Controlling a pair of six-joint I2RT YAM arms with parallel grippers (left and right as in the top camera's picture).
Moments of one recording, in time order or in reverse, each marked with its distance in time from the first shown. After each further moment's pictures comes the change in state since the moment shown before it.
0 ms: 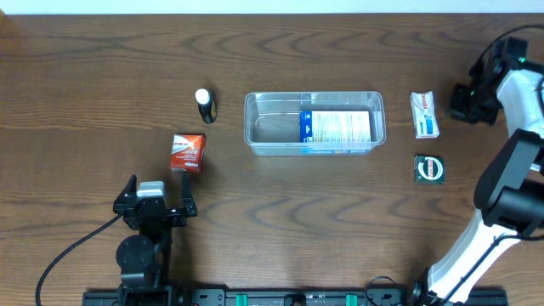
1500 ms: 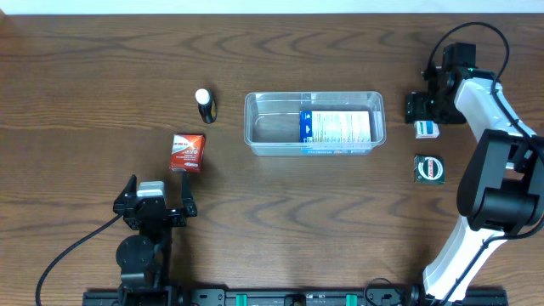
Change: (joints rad) left arm 0.000 0.000 0.000 0.000 0.000 0.000; right arm 0.176 -0.037 -0.227 0.252 0.118 -0.159
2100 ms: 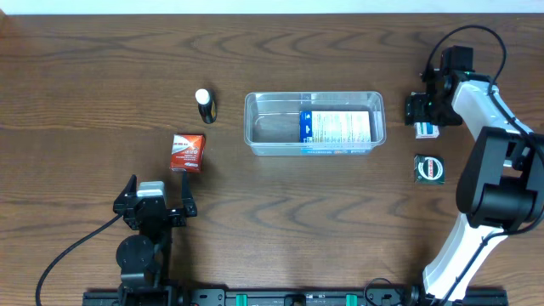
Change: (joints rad) left arm 0.000 0.000 0.000 0.000 0.000 0.000; right arm 0.000 0.033 -0.013 0.041 0.000 0.004
